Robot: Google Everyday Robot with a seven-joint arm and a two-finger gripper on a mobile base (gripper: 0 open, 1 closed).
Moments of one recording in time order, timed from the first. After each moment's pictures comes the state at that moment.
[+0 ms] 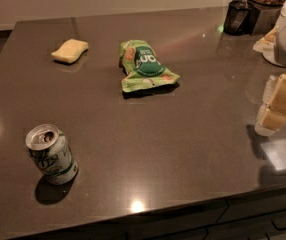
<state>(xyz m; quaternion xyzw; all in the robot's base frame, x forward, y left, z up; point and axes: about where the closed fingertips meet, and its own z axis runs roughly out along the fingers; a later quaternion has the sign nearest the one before) 0.438 -0.217 0.976 -0.60 0.78 -0.03 0.16</state>
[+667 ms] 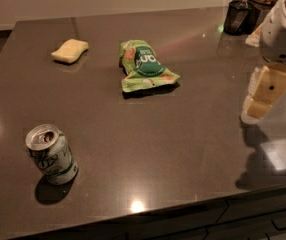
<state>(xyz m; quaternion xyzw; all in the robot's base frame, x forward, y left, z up) 0.466 -0.208 0.974 -0.59 0.79 -0.05 0.16</state>
